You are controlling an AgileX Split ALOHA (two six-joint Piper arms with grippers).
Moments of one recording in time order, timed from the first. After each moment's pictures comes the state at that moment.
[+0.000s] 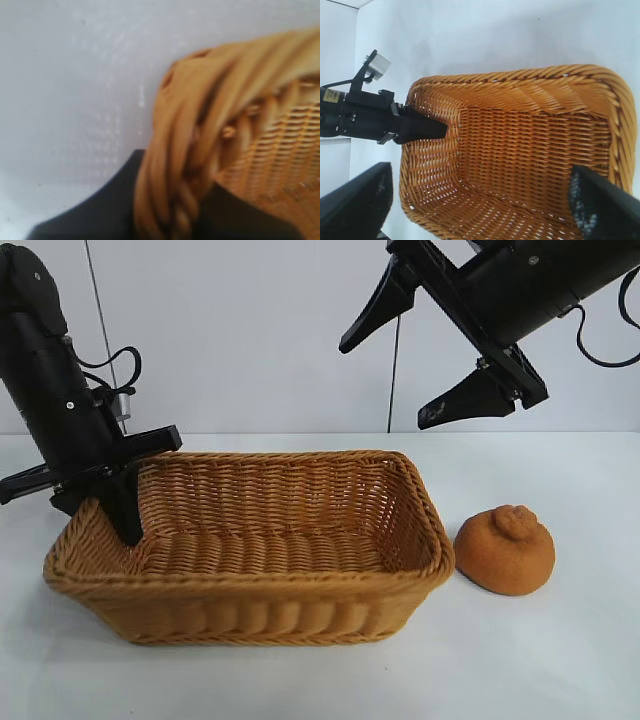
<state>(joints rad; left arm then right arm) -0.15 2.19 -1.52 -0.41 1.04 0.00 0.26 1.74 -1.19 0.93 0.73 -0.37</state>
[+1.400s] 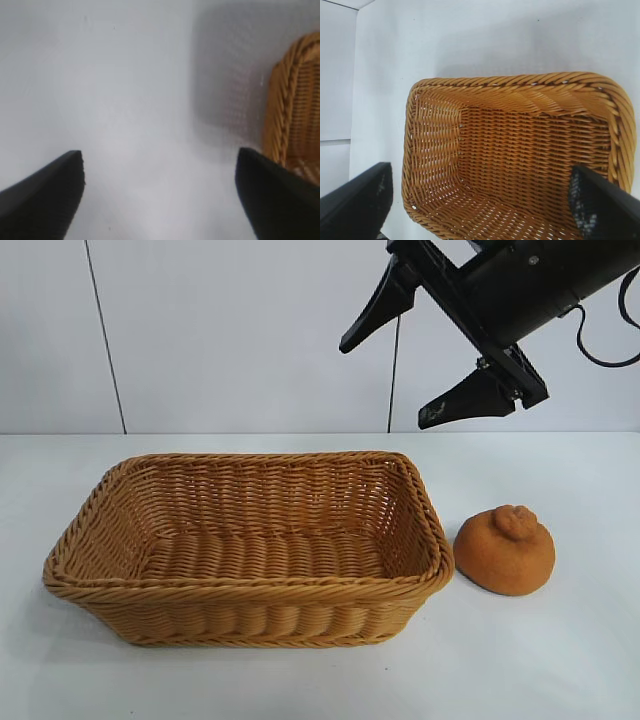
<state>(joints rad) 0.02 1.66 -1.39 -0.05 1.21 0.02 0.26 1.74 -1.19 0.93 0.73 -0.37</state>
